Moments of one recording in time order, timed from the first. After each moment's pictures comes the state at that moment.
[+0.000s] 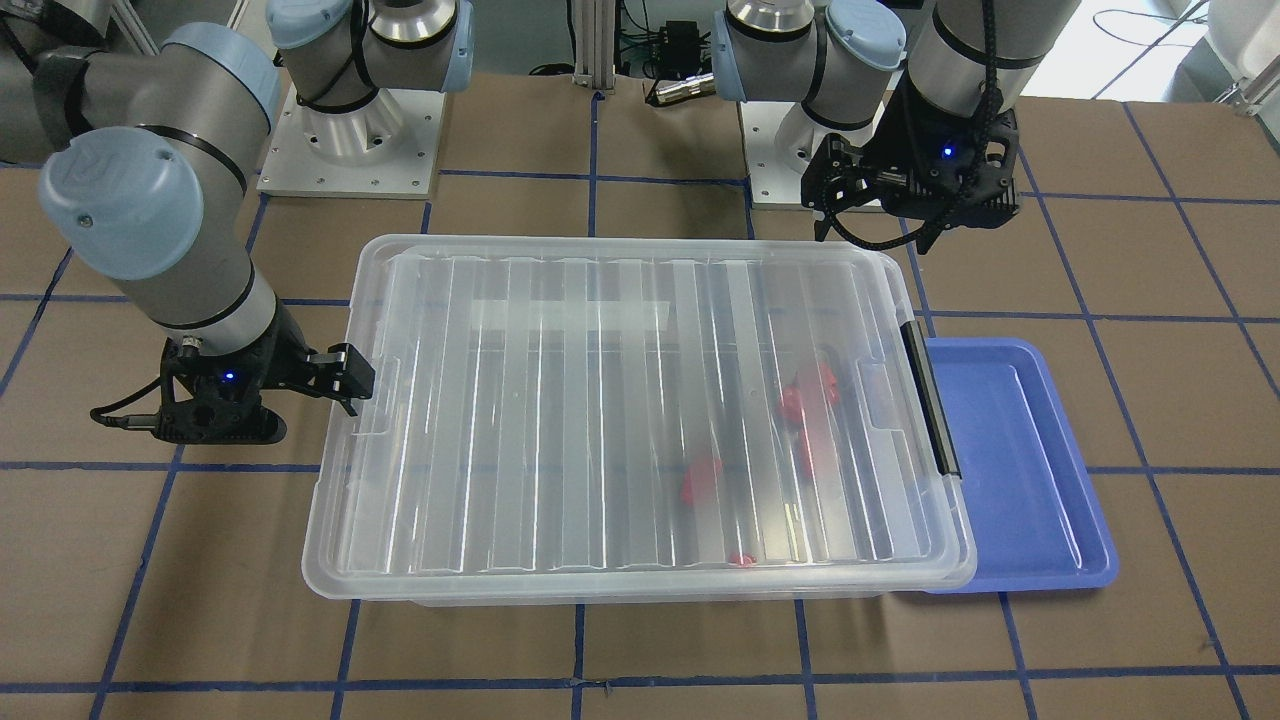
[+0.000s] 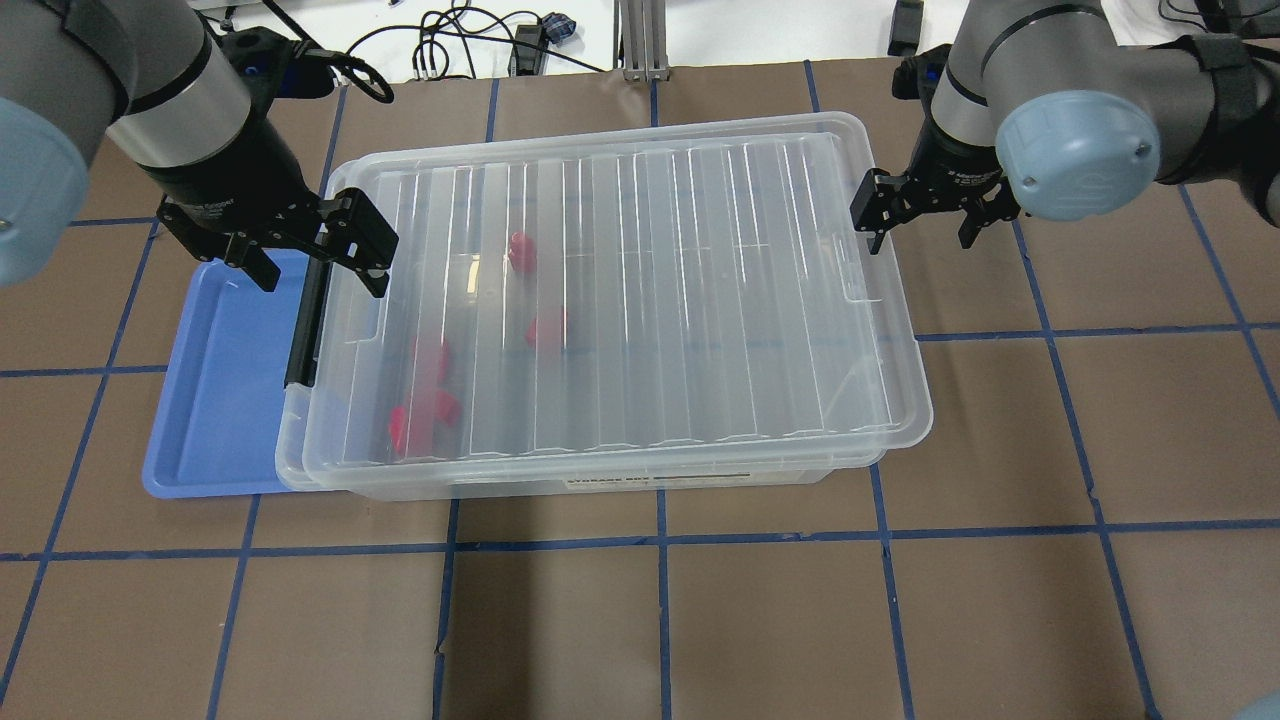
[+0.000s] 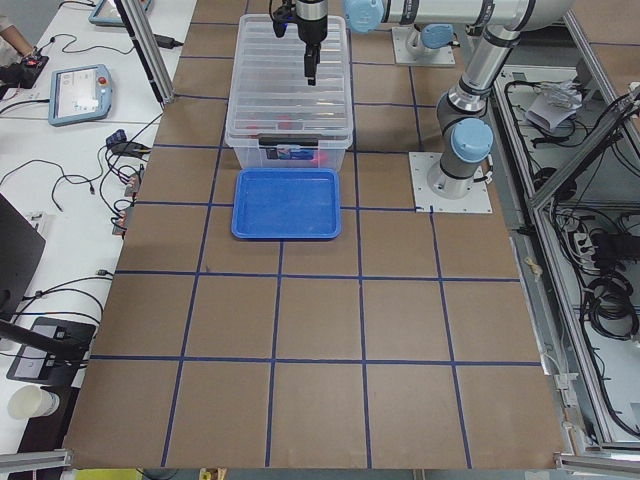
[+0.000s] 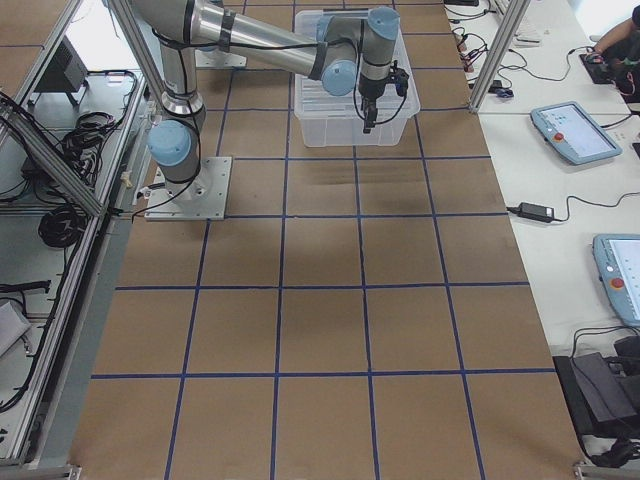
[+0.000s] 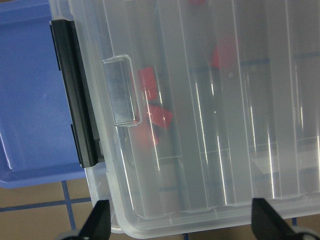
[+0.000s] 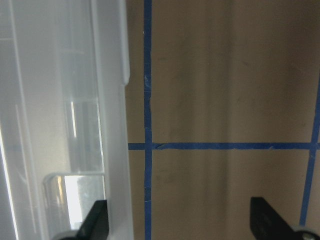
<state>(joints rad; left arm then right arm) -1.54 -1.52 -1.62 -1.61 1.56 0.14 1.51 -1.34 1.66 -1.86 -1.59 -0.08</state>
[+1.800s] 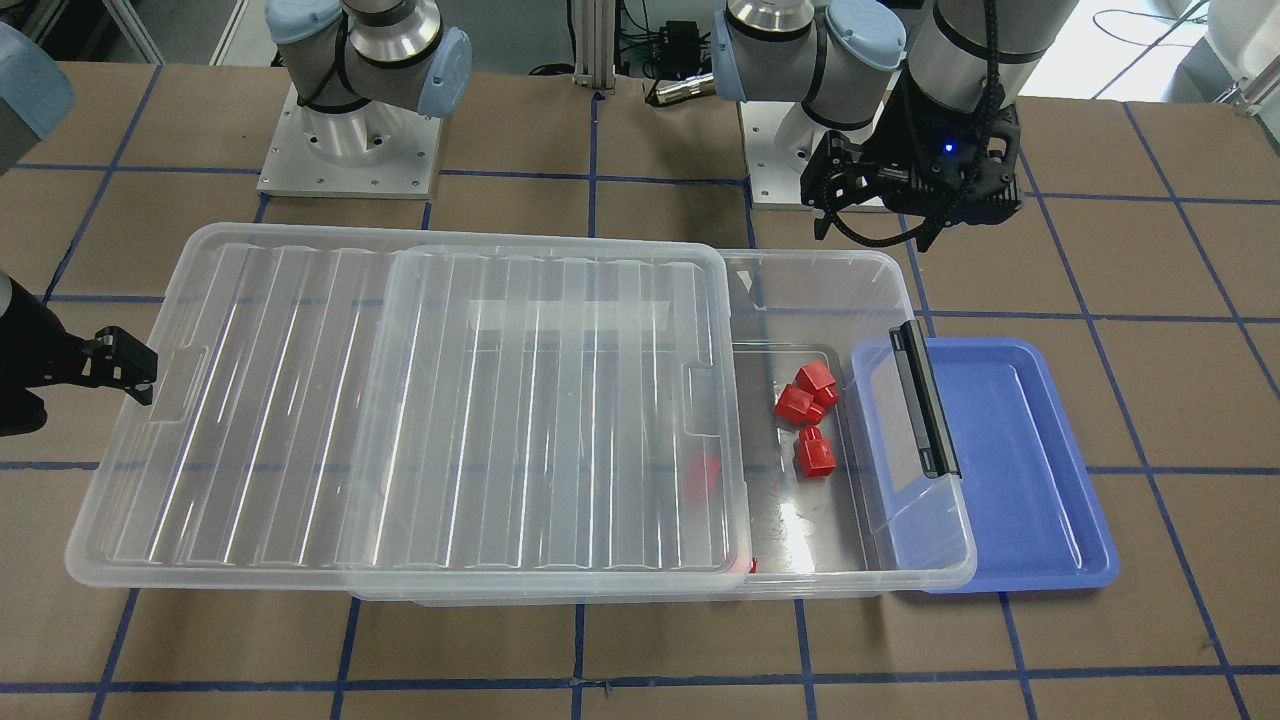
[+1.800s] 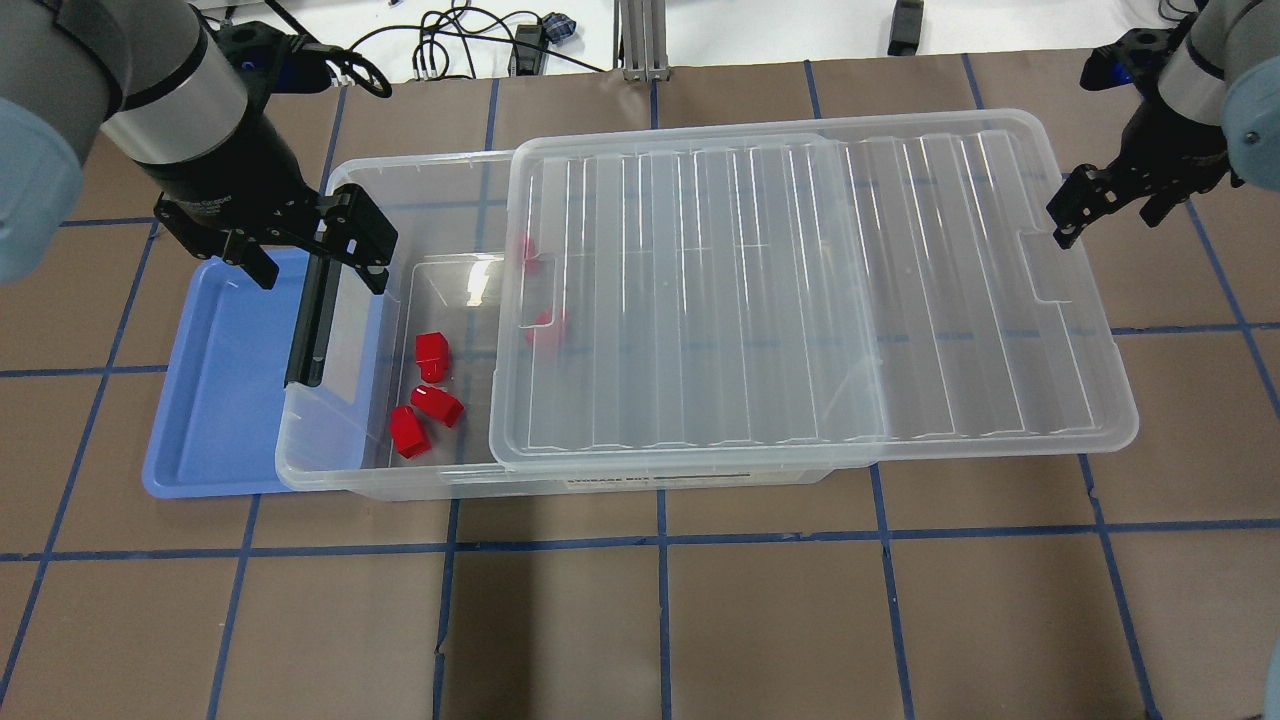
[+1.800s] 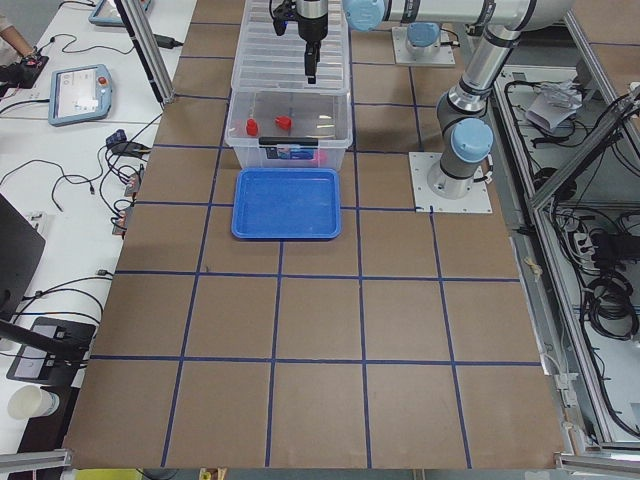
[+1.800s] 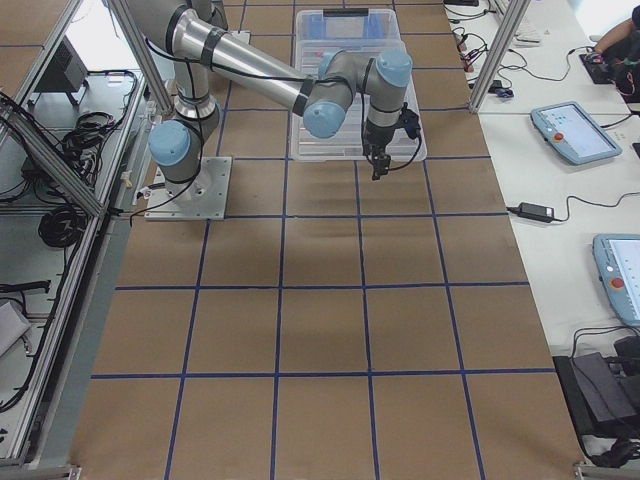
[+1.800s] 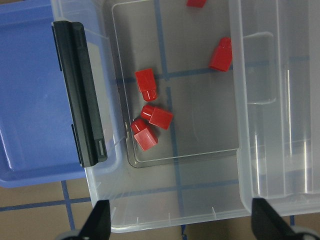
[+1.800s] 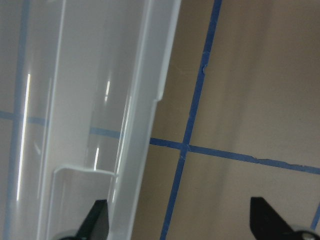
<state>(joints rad) -1.54 -1.52 -1.61 -1.61 1.56 0.13 1.22 -1.35 1.65 -1.86 -1.64 -0.57</state>
